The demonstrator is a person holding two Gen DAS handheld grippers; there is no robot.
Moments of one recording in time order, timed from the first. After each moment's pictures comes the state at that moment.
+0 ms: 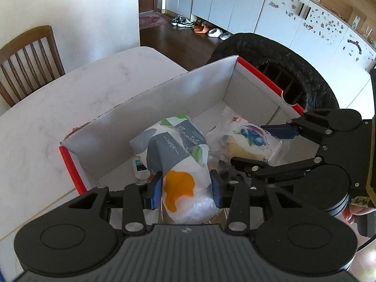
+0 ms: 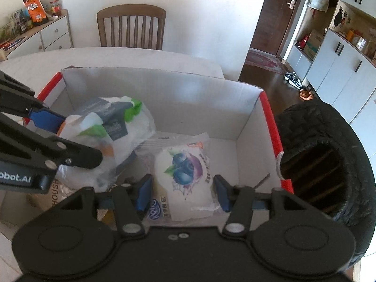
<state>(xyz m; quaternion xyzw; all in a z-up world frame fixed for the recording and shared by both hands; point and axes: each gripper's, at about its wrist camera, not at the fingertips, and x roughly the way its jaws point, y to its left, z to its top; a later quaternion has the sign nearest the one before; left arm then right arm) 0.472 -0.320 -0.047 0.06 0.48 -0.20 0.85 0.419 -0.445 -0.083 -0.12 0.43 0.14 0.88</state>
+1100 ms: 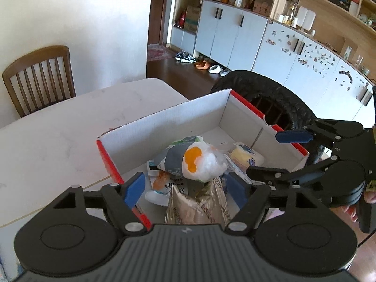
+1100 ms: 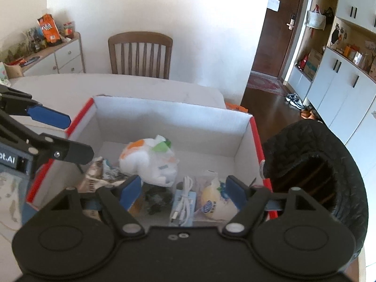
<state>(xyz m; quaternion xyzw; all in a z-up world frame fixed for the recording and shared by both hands) 0.409 -0.278 -0.008 0.02 0.40 -0.20 0.89 0.365 -0.453 -0.033 -0.10 0.37 0.17 0.91</state>
